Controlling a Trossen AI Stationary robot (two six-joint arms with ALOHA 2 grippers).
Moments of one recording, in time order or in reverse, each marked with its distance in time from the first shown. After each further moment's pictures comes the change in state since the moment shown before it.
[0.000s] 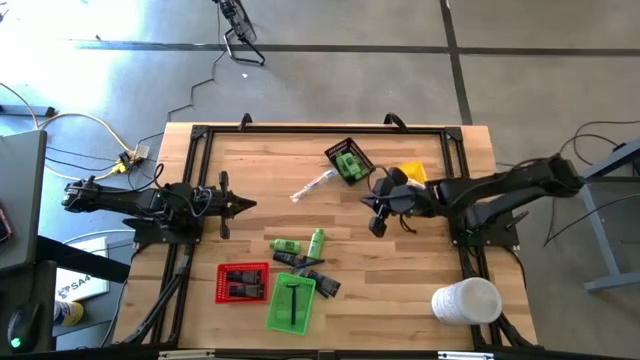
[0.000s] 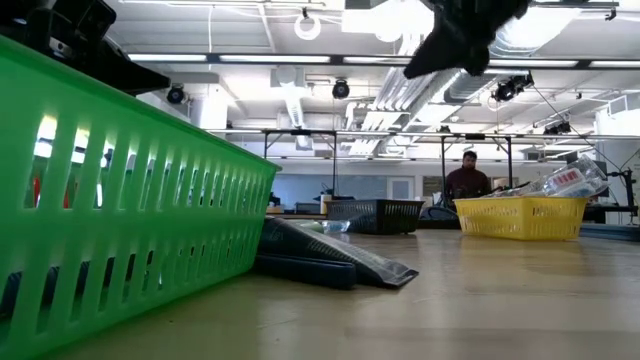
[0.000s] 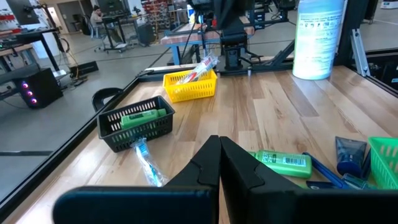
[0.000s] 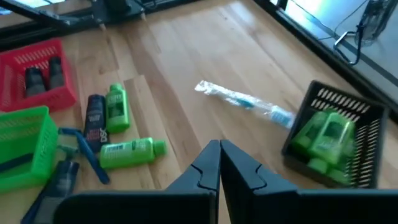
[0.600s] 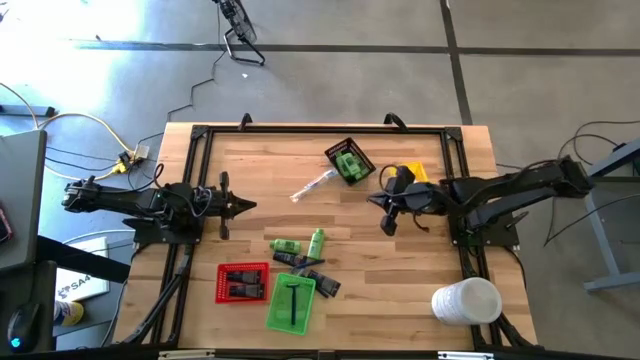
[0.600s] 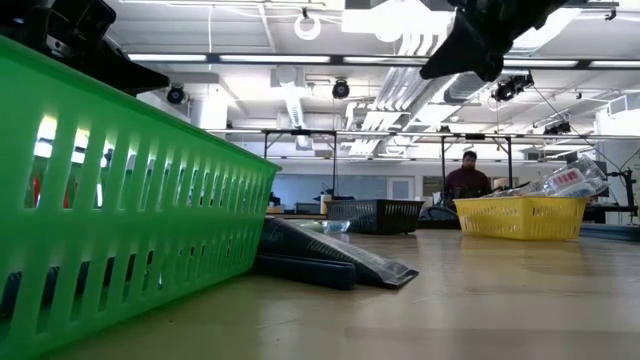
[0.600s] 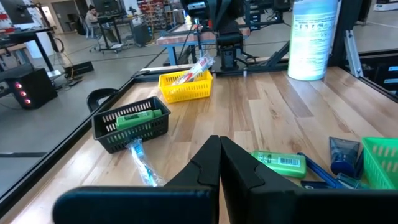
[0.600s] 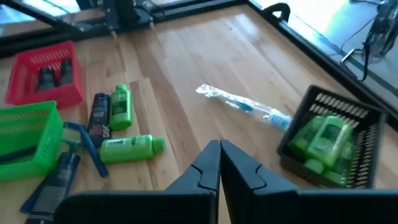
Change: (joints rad) left arm 0.000 0.000 0.000 0.000 0.023 -0.005; right arm -0.016 -0.133 -0.151 0.105 -0.027 -0.068
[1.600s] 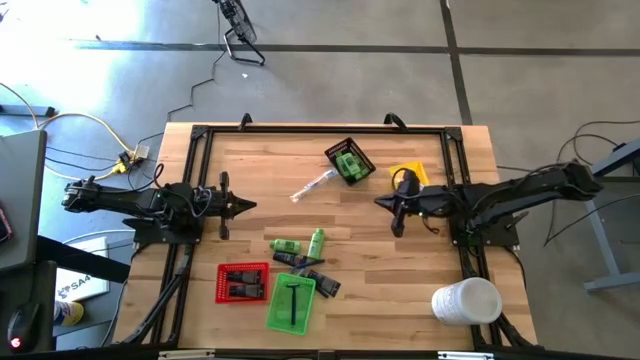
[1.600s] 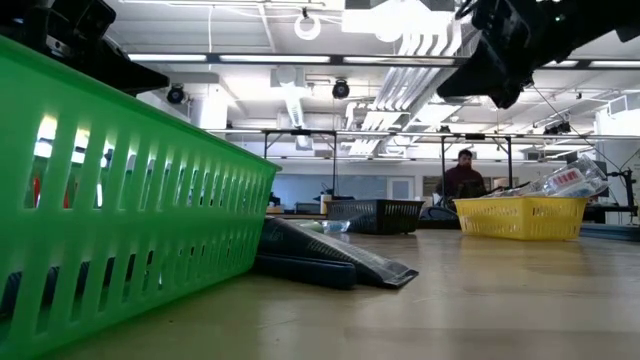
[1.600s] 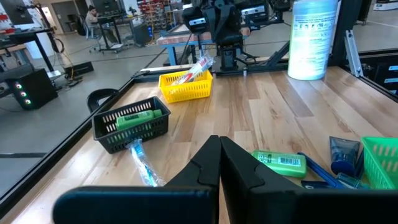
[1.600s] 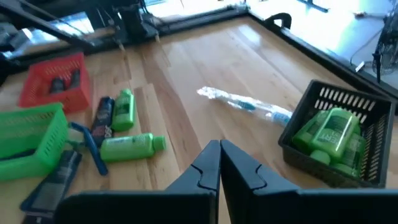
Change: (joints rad) left arm 0.000 0.000 0.000 0.000 0.000 0.003; right arm -0.009 -0.152 -0.257 0.239 -0.022 -0.018
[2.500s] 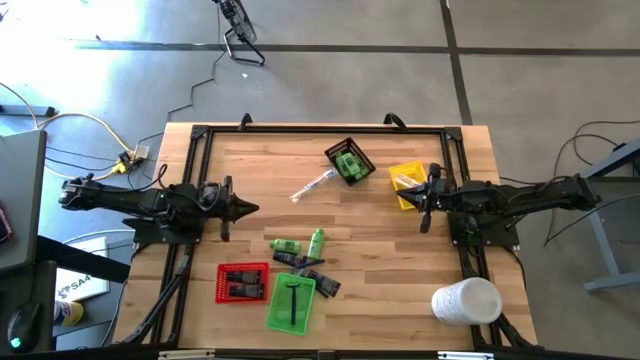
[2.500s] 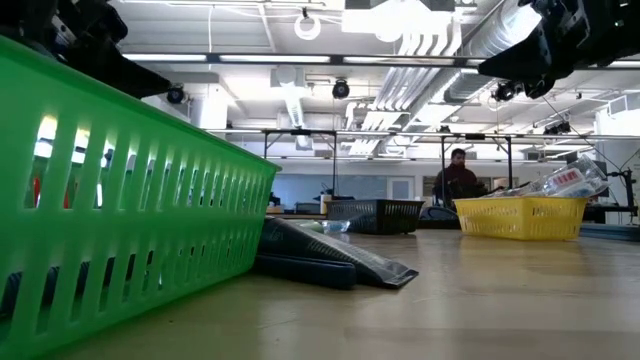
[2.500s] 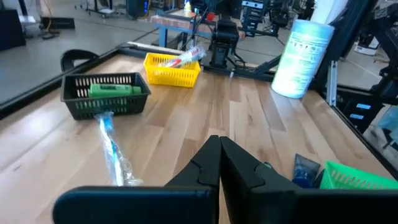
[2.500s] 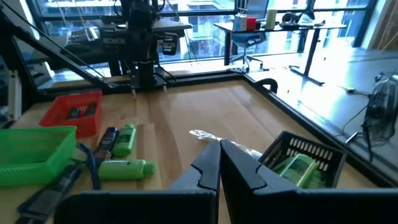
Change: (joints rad) left arm 0.000 0.064 0.000 0.029 0.027 -0.291; right arm 0.000 -0.494 -0.206 -0.008 0.007 -0.223
